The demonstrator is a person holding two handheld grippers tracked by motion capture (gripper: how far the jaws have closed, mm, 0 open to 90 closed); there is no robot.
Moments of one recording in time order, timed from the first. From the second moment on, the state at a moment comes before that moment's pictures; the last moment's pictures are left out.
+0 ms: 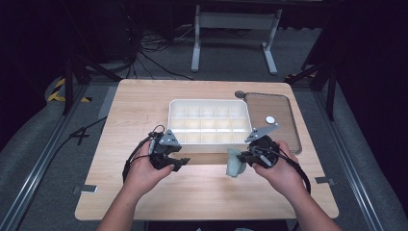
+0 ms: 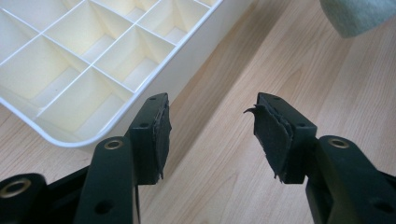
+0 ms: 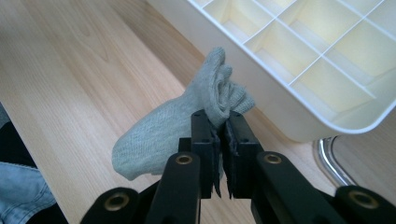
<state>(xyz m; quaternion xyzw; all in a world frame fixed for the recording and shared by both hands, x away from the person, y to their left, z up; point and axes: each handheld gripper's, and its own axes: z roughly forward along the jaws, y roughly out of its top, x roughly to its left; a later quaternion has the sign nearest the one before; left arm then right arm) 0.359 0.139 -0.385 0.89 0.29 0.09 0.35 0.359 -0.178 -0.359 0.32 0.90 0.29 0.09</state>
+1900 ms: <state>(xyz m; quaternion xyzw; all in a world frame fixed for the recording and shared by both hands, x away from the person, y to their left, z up) 0.358 0.165 -0.384 0.88 0.31 0.10 0.35 0.460 -0.157 -0.351 0.32 0.91 0.16 0.22</state>
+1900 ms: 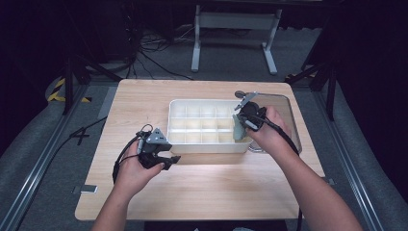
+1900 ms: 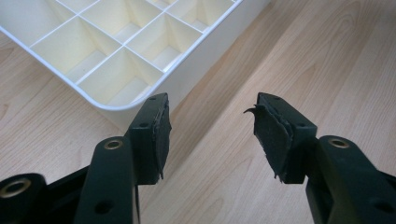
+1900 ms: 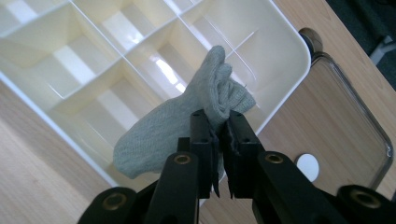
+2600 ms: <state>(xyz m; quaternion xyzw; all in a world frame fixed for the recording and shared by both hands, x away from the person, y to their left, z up) 0.357 0.163 -0.386 0.88 0.31 0.09 0.35 0.464 -0.149 -0.388 0.32 0.93 0.11 0.16</state>
